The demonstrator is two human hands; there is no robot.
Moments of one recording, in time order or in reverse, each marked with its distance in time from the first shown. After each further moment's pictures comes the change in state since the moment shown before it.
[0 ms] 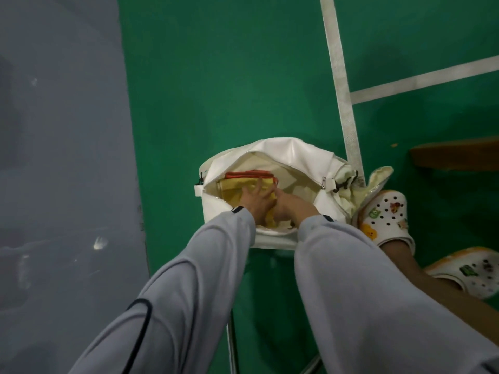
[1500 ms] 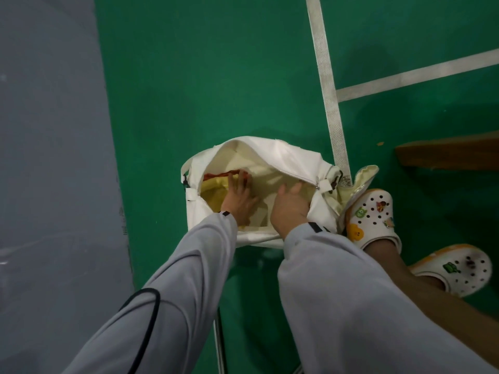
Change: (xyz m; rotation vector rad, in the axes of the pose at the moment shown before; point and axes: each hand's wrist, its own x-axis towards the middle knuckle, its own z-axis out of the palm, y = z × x) left_hand 0.041 -0.001 0.044 0.188 0.088 -0.123; right_hand 0.000 0.021 0.002 -0.342 0.275 0.279
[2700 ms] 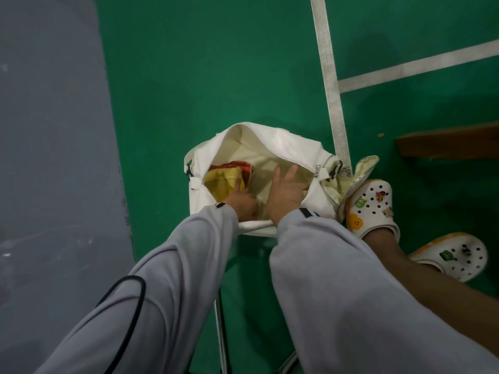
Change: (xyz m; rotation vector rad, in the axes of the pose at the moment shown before) left_hand -0.023 0.005 -0.007 -0.264 -0.109 0.218; right_hand -0.003 -0.015 0.001 -0.055 -0.001 -0.019
